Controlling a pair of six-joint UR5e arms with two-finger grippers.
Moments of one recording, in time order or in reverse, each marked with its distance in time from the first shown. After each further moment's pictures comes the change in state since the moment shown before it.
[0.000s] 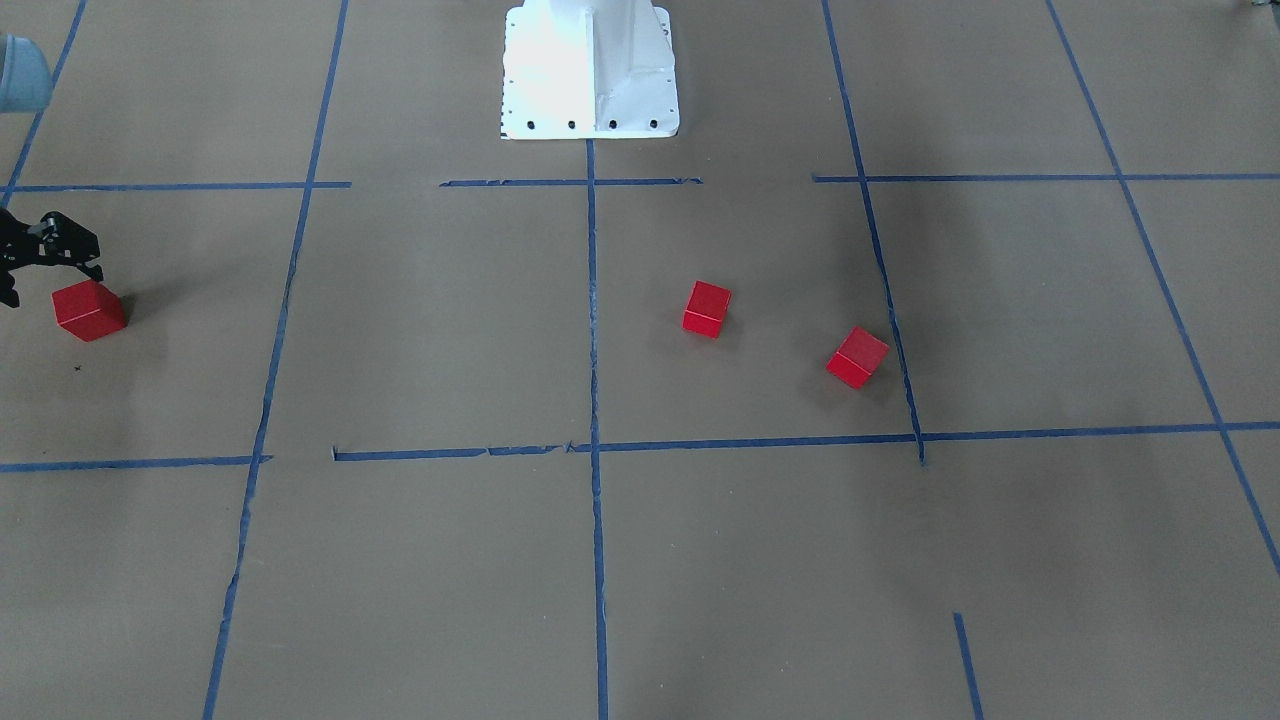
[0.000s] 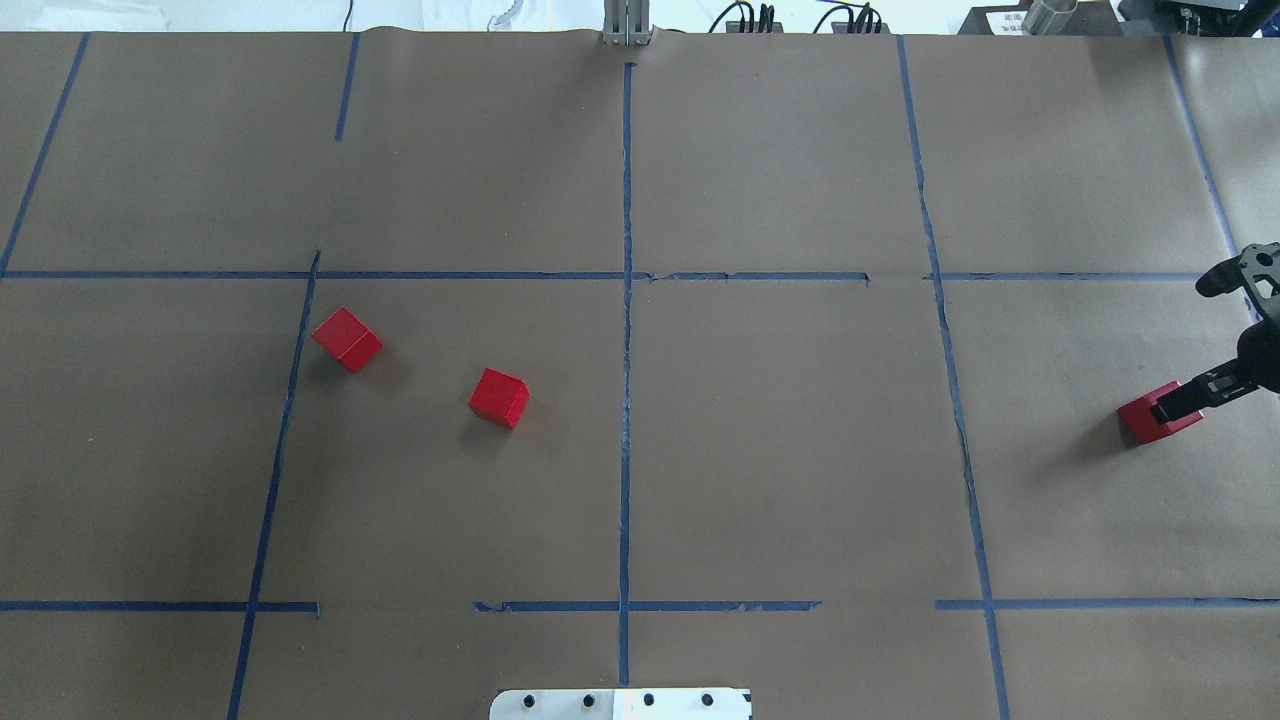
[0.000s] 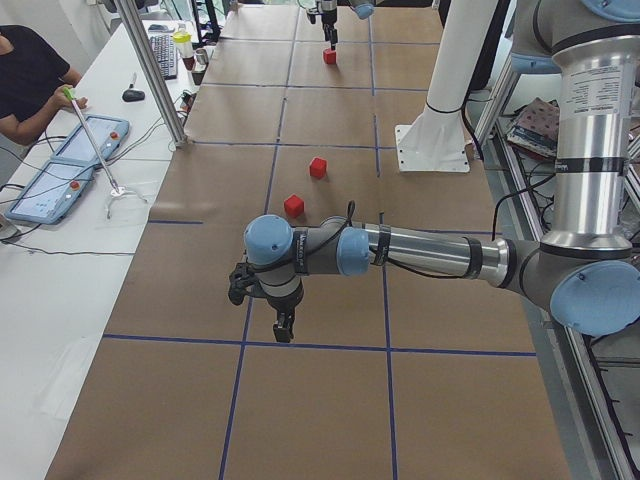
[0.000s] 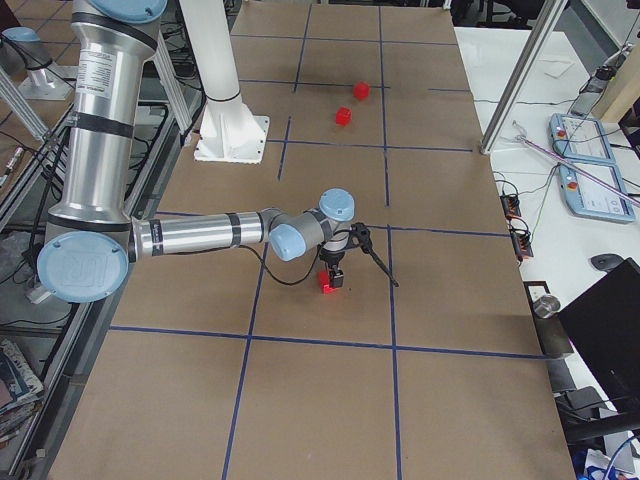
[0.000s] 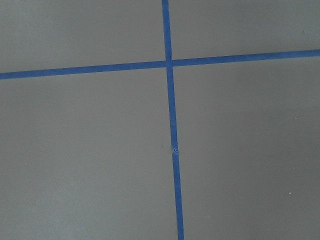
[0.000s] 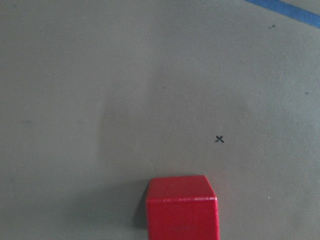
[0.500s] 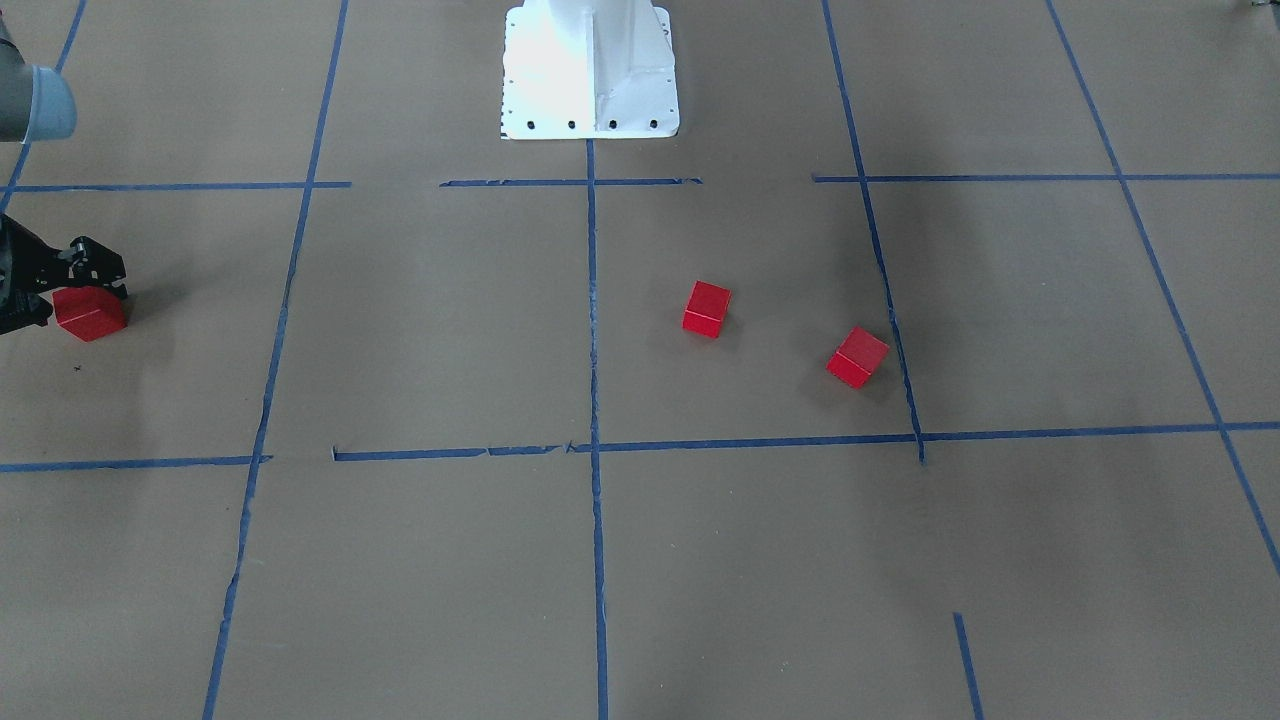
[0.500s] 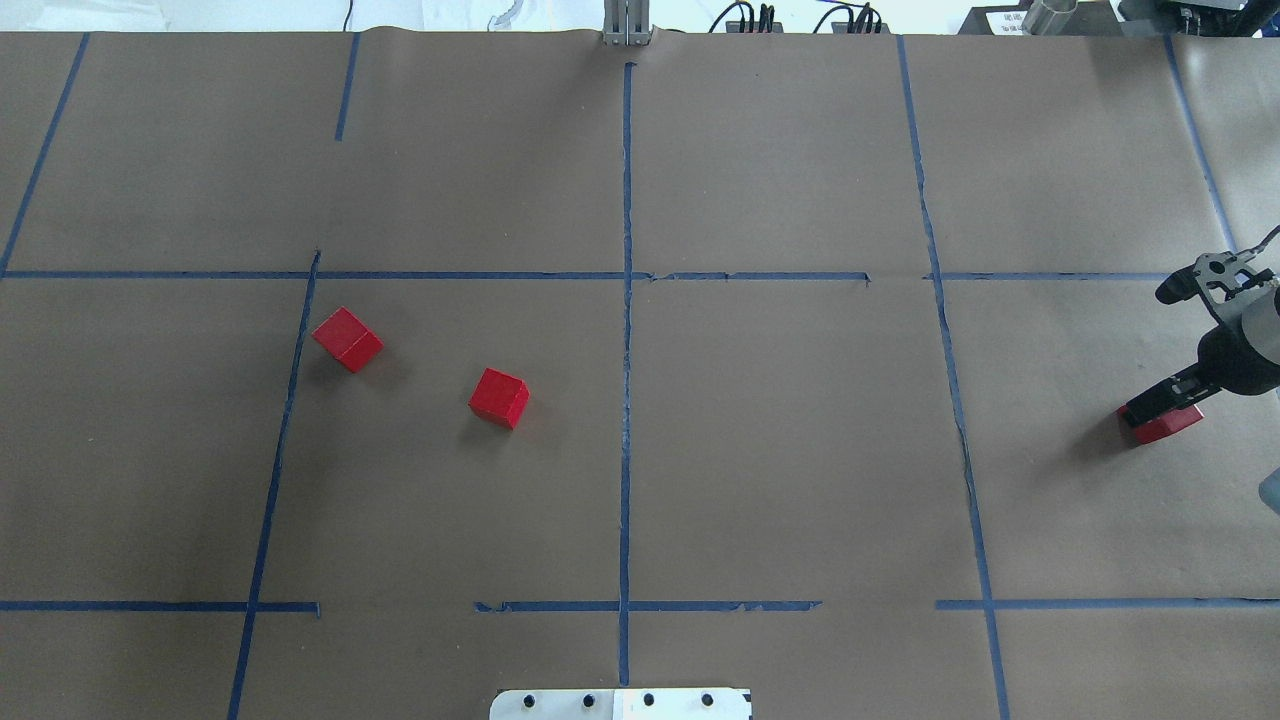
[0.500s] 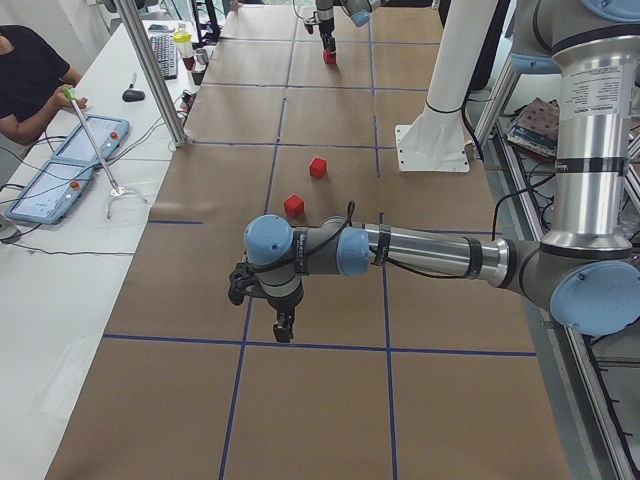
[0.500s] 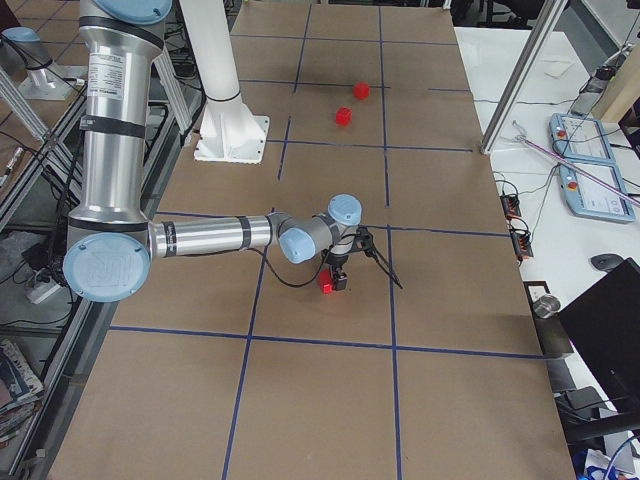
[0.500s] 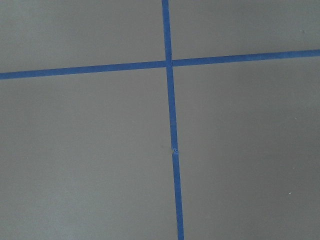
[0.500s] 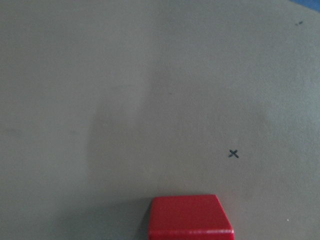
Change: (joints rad) left arm 0.000 0.000 0.000 0.000 0.000 0.000; right arm -0.043 0.051 -0.078 0.001 -0.001 0.000
